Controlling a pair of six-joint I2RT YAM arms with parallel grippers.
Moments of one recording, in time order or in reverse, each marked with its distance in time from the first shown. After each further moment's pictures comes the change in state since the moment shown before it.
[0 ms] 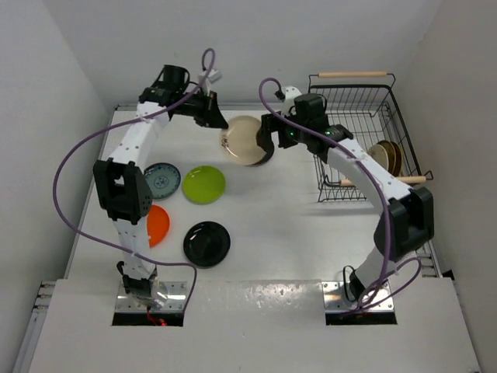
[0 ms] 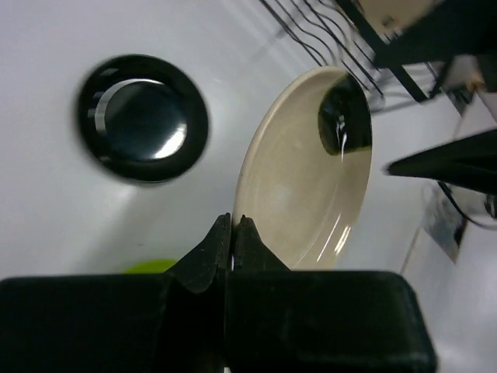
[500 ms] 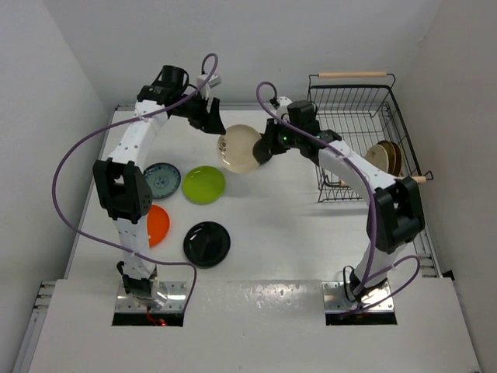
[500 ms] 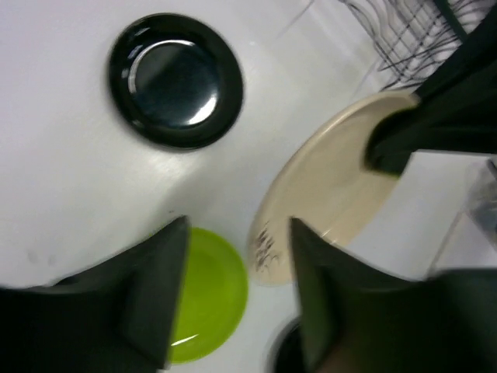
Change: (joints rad) left arm -0.034 0.012 0.026 -0.137 -0.070 0.152; right arm 0.008 0.132 -0.036 0.152 -0.215 0.208
